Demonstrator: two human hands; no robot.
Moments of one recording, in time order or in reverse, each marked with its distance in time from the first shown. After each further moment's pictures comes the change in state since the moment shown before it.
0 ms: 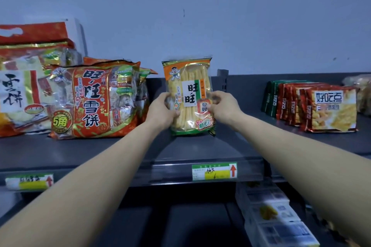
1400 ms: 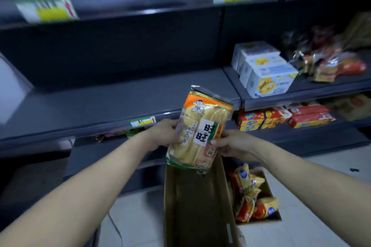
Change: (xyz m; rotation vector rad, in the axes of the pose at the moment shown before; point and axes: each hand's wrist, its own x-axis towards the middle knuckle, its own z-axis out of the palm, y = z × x) left_hand -0.305 -0.233 -0.016 0.095 -0.863 -0.519; right_hand -0.381 0.166 0.129 0.495 -0.577 0.915
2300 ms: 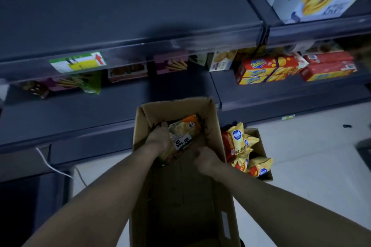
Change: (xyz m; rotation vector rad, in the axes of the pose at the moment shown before) left_hand 0.186 -0.188 0.150 0.502 -0.033 -0.240; right_hand 0.152 0.187 0.027 -0.663 0.134 0.276
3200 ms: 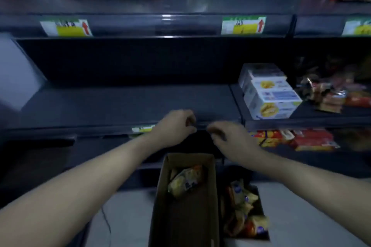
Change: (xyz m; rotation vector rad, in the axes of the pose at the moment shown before) left_hand -0.264 0.111 -0.252 -0.098 0.427 0.438; right_hand -0.249 -0.131 -0.193 -0.295 0.515 -0.861
